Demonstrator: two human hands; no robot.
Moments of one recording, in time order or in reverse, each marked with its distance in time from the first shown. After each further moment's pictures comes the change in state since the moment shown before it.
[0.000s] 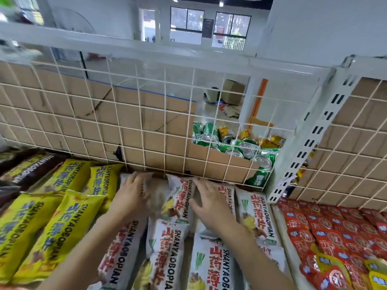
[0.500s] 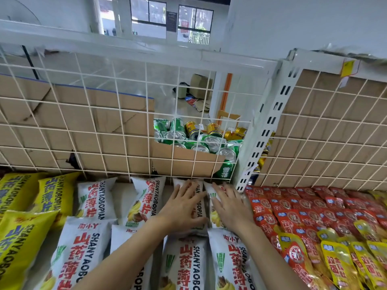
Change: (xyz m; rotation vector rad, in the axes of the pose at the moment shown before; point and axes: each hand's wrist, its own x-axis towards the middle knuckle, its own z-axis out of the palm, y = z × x) left_hand 0.002 0.138 0.087 0.164 -0.371 0.654; right_hand -0.043 0.108 -0.023 -0.225 0.033 0.378
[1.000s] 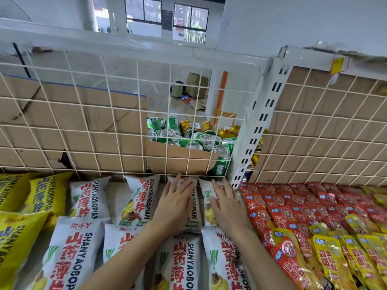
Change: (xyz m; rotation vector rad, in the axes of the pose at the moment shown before) left_hand 0.001 0.004 0.015 -0.007 0.325 -0.079; right_hand -0.013 -0.001 0.003 0.132 0.095 0.017
